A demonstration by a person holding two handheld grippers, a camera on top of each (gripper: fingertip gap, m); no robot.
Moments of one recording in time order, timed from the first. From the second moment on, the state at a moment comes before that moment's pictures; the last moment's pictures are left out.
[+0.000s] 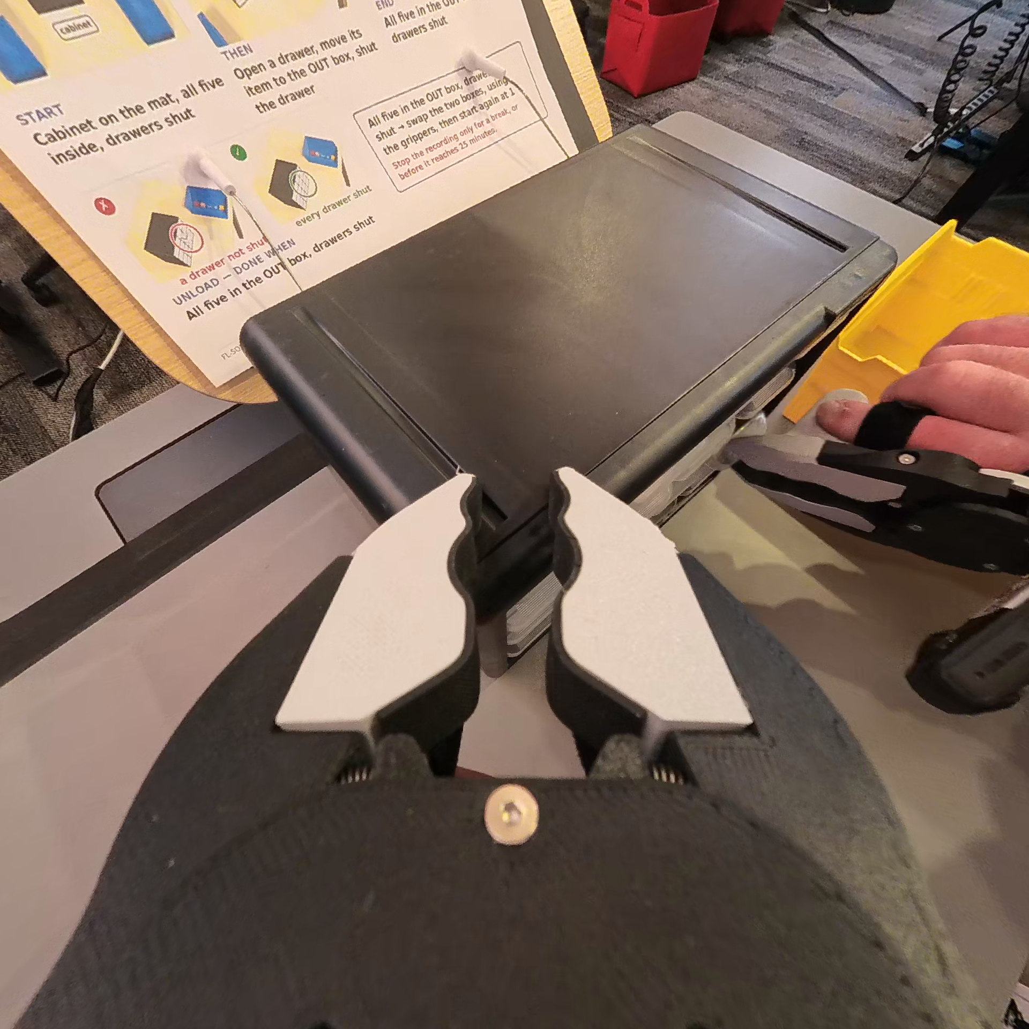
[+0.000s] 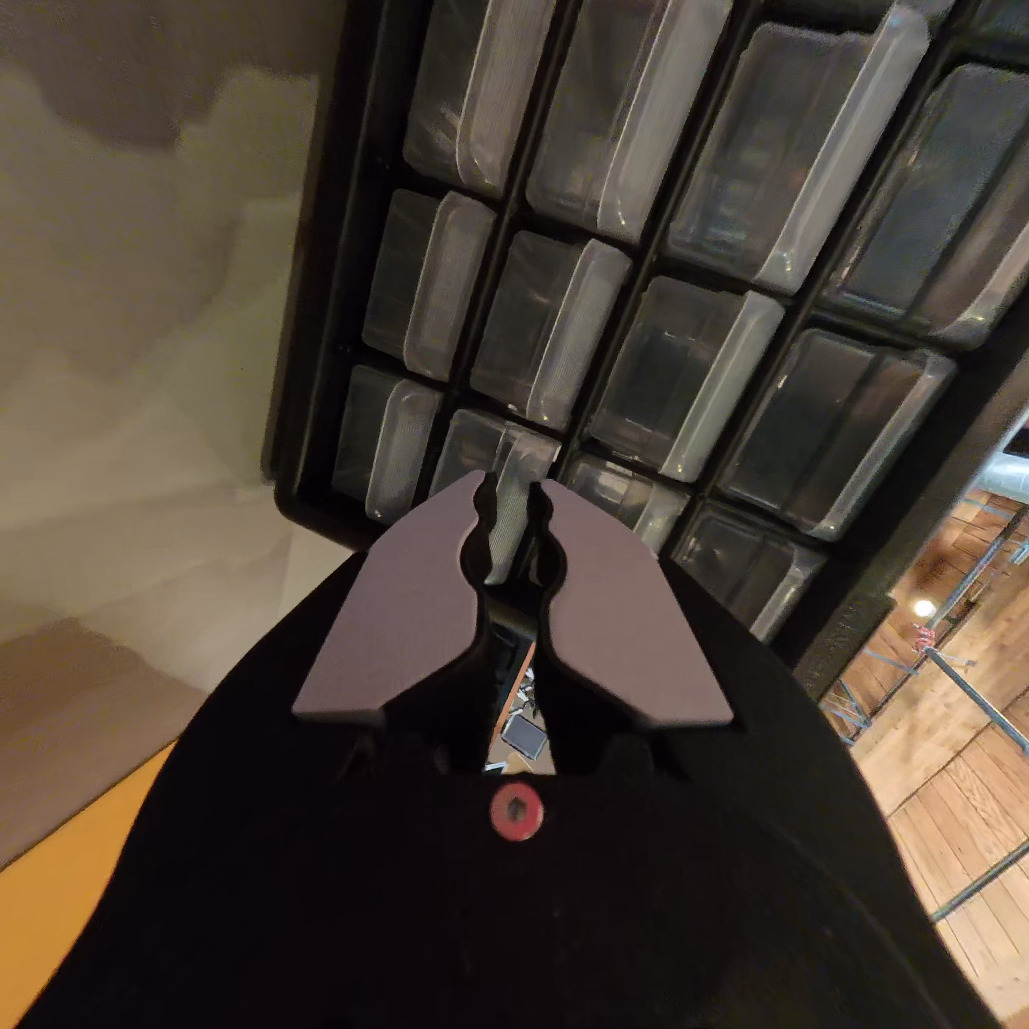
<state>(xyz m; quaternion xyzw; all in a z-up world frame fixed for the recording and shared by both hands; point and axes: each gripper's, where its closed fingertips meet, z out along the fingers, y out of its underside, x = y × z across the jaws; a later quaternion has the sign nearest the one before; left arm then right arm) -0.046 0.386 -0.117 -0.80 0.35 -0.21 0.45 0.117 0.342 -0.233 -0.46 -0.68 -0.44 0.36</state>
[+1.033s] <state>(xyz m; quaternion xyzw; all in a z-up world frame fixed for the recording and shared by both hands) -0.045 0.386 -0.117 -0.79 0.35 -0.21 0.45 0.118 0.262 -0.212 -0.62 -0.67 -0.19 0.36</state>
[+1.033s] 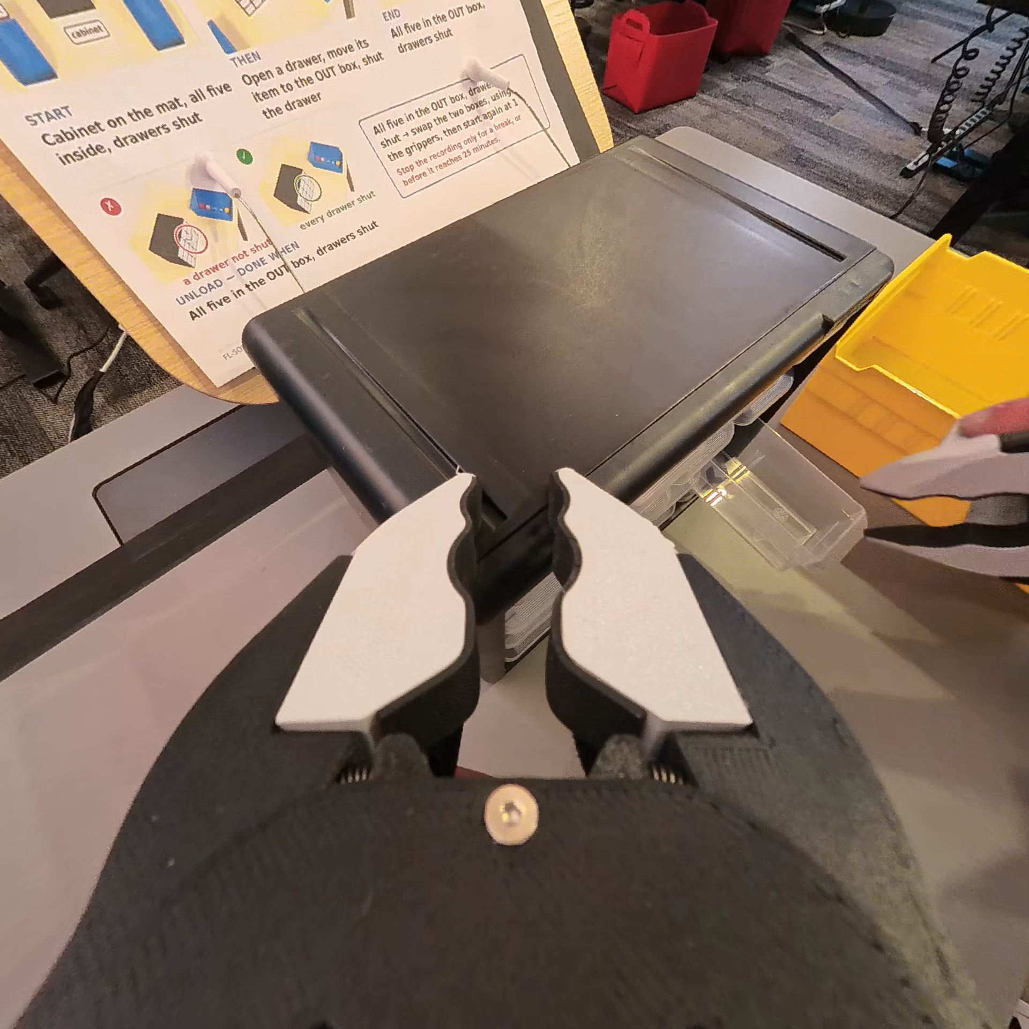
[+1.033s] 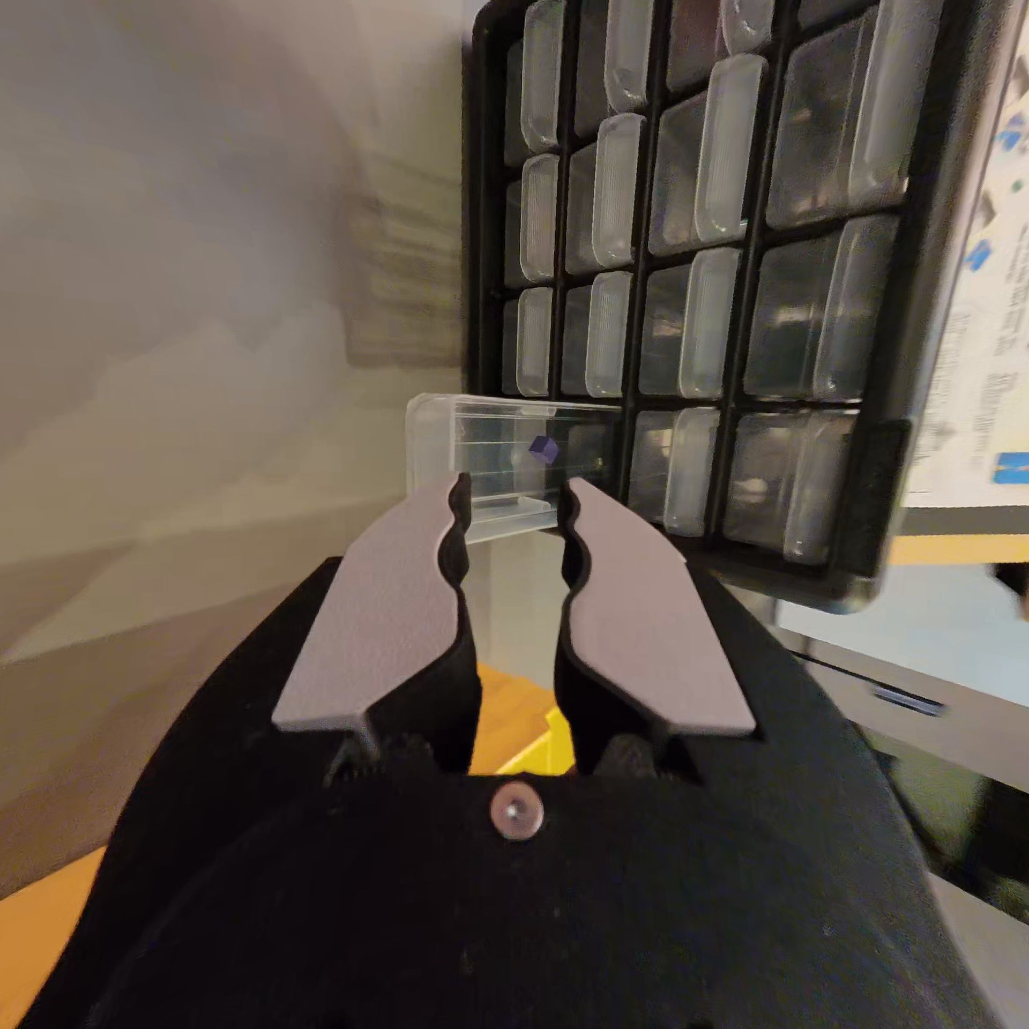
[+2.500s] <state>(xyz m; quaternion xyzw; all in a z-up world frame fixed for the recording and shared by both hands) -0.046 0.386 -0.117 -0.79 0.34 -0.22 0.46 0.122 0.309 -0.267 -0.73 -0.64 -0.09 0.23</state>
